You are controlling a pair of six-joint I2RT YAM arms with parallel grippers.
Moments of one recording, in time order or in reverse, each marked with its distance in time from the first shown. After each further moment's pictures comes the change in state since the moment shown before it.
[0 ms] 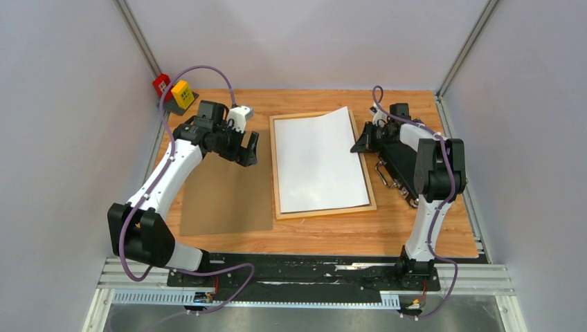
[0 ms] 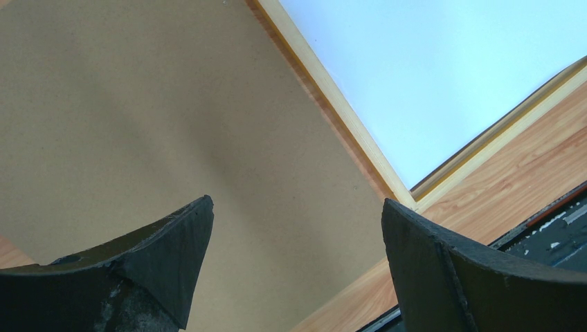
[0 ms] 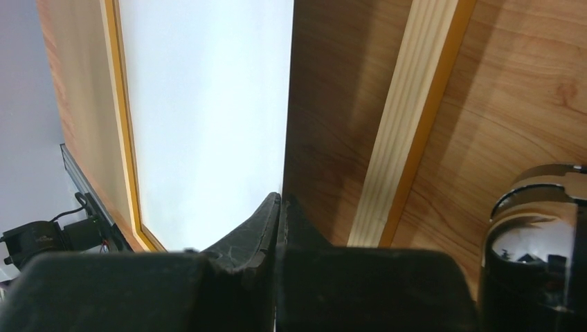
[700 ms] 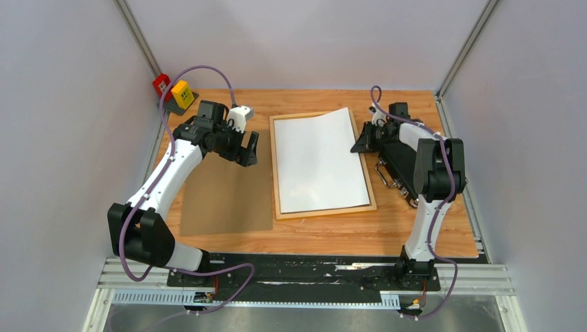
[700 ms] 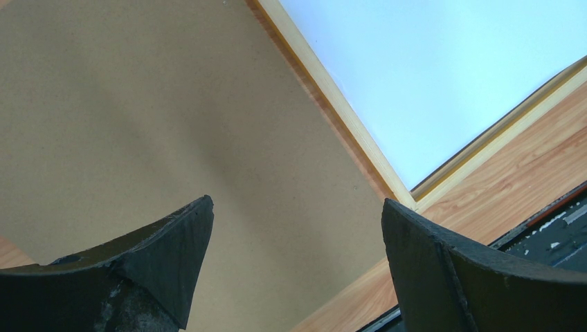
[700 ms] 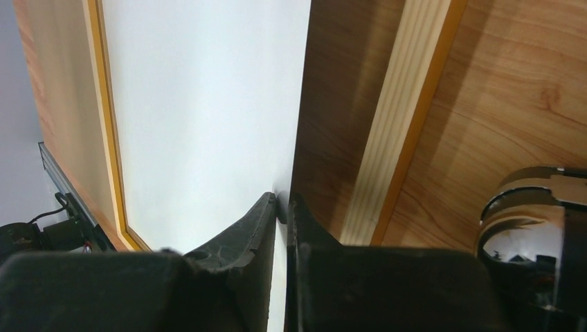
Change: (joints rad) left arm 0.000 0.000 0.000 0.000 0.000 0.000; right arm 0.004 0.002 0.013 -0.022 0.033 -0.038
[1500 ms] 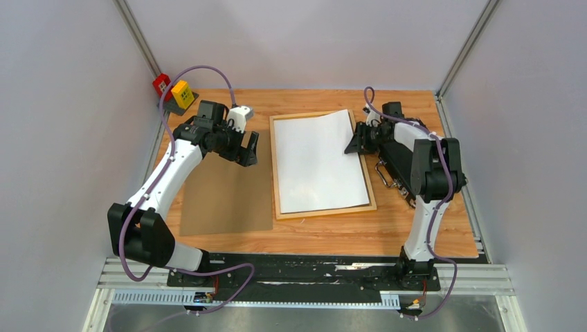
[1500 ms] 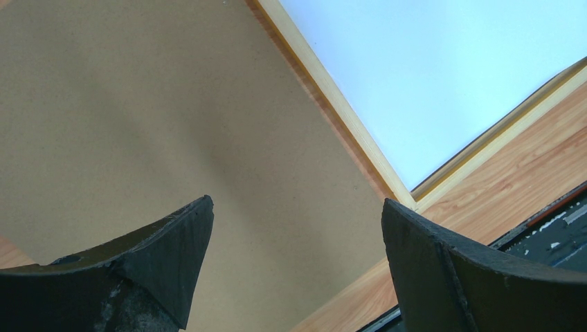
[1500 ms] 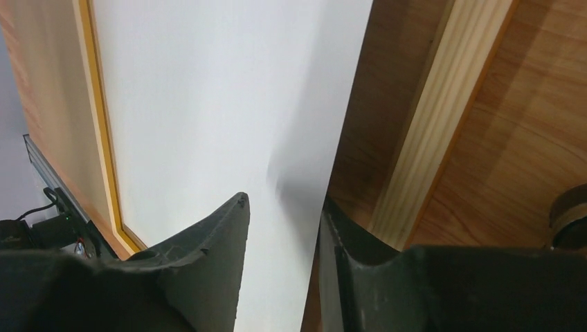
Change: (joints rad) left arm 0.000 0.000 0.000 0.000 0.000 0.000; right arm 0.039 -0.002 0.013 -0.035 0.030 -0.002
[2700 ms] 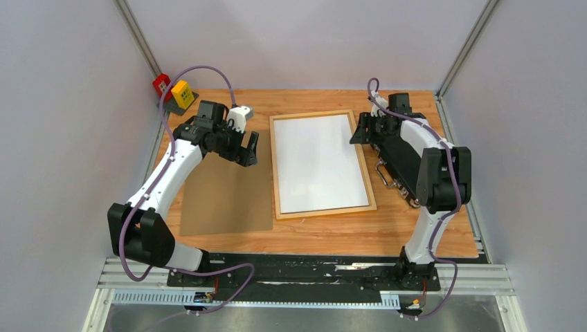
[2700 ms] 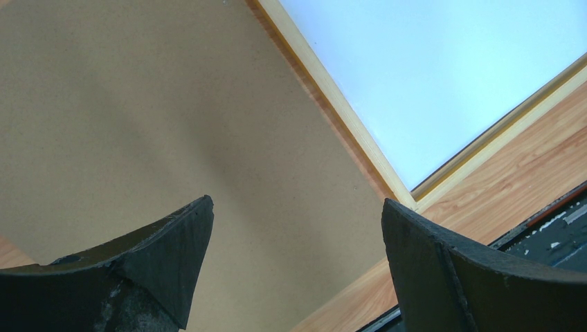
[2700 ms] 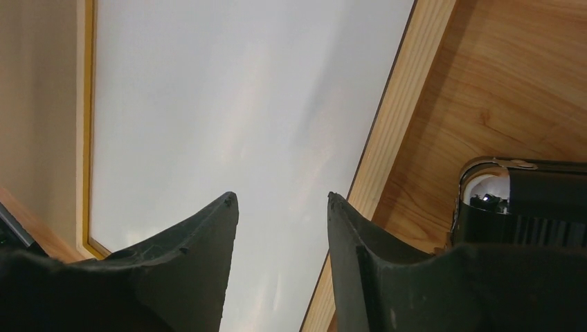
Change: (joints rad) left arm 0.000 0.000 0.000 0.000 0.000 0.000; right arm 0.007 -0.129 -0.002 0.002 0.129 -0.067
